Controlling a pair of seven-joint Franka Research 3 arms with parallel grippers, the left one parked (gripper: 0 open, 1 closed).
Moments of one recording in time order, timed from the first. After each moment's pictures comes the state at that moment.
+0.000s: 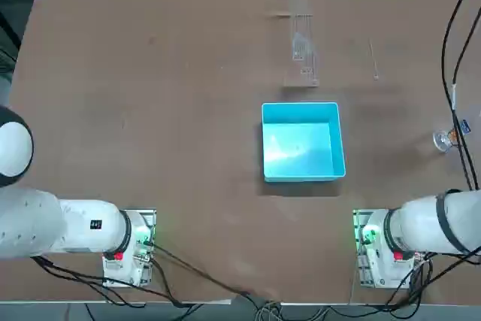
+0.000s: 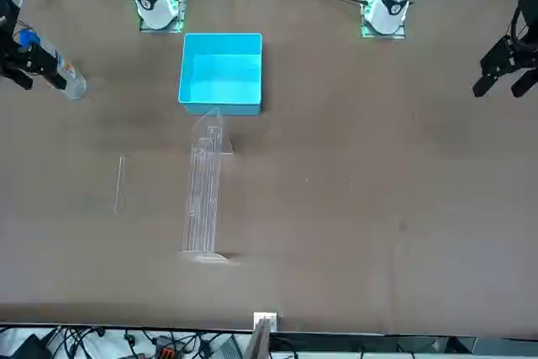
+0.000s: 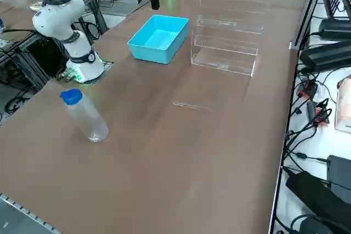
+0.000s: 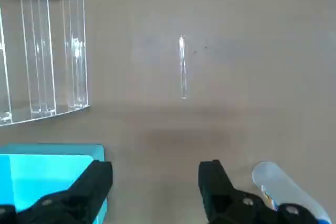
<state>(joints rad) 0.03 -0.06 -0.08 -1.65 0.01 1.58 -0.04</state>
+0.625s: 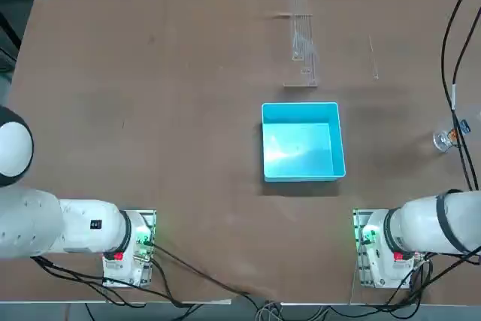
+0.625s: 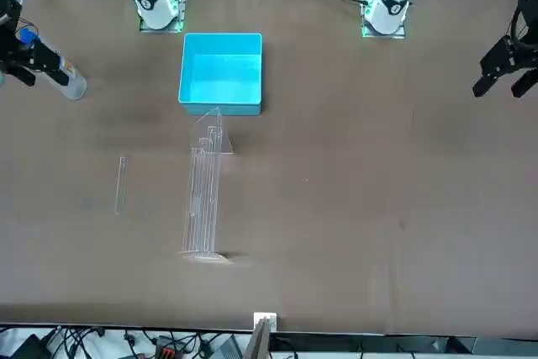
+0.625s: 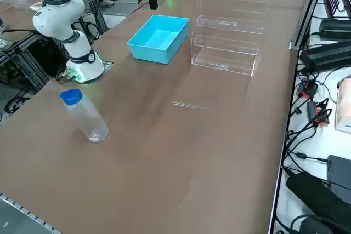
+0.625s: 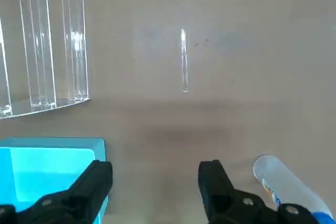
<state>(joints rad) 0.03 -0.06 -0.08 -1.65 0.01 1.56 -0.04</state>
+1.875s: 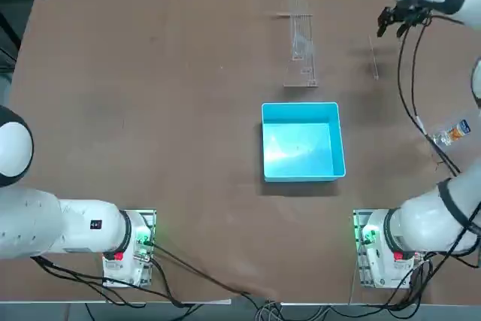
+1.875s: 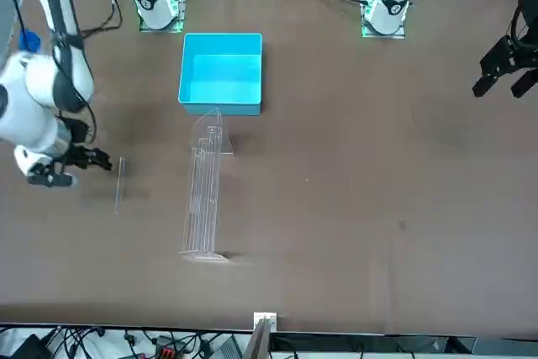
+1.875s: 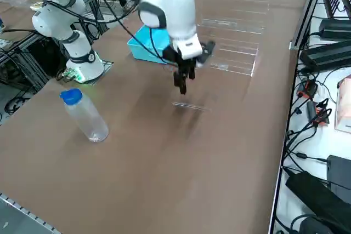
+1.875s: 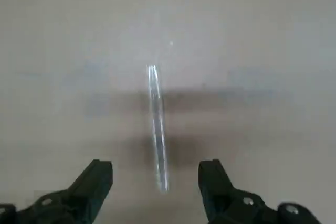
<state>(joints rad) -0.01 0.37 -0.10 -1.95 0.01 2.36 -0.09</state>
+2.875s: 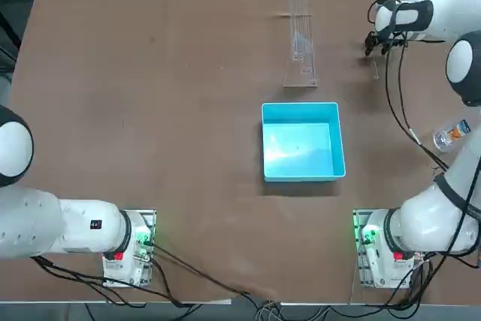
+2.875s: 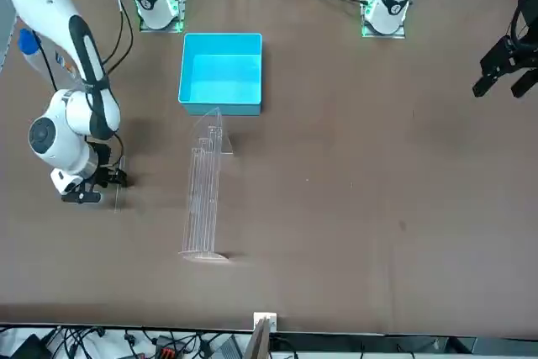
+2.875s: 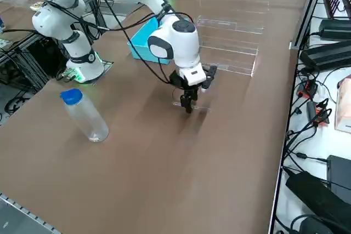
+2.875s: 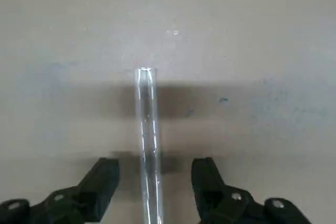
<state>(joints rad) -0.01 0.54 -0.09 -1.94 0.01 2.53 -0.10</state>
